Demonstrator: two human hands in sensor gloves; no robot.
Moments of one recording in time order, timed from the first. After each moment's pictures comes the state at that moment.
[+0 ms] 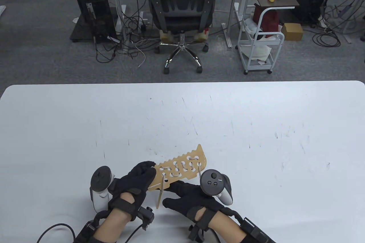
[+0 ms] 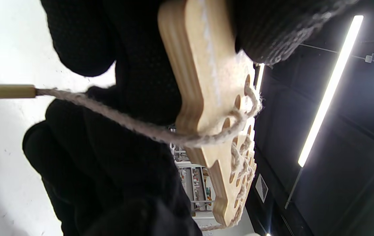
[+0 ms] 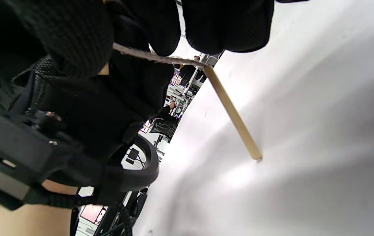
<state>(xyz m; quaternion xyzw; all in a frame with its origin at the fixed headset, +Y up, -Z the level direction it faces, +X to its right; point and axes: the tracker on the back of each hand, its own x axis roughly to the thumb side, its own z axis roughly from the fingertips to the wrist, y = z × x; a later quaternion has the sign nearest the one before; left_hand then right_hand) -0.220 -0.735 -0.295 -0.10 -0.07 0.68 0.72 0.023 -0.752 -0.286 0.27 0.14 0.79 0.54</state>
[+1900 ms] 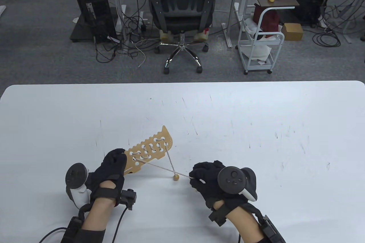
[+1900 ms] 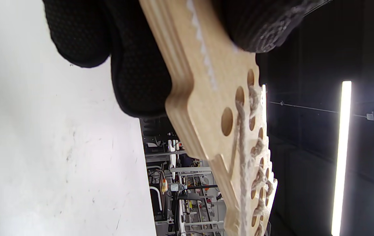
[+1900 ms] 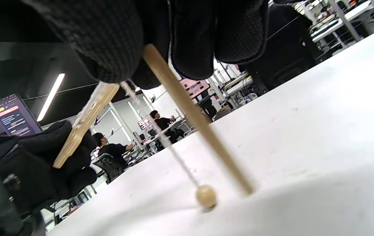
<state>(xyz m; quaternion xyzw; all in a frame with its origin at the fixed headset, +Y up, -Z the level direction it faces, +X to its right) -0.296 -0.734 -0.316 0.03 0.05 0.66 0.75 0.095 -0.701 -0.297 0.21 -0.06 0.90 0.37</state>
